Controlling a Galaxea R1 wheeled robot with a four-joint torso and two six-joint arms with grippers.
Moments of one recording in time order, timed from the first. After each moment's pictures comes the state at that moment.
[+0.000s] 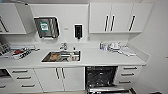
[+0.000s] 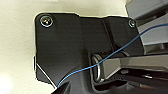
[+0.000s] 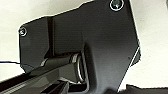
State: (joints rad) left arm 1.55 2.95 -2.67 0.53 -0.21 -0.45; right arm -1.48 3.04 -2.75 -0.05 0.01 0.20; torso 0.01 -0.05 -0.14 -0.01
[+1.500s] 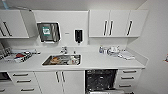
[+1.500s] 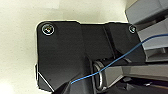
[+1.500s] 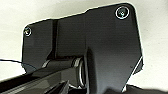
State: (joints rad) left arm 1.55 2.95 -2.68 0.53 -0.21 -0.45; right arm -1.50 3.05 -2.75 -0.09 0.01 0.17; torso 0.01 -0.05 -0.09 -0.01
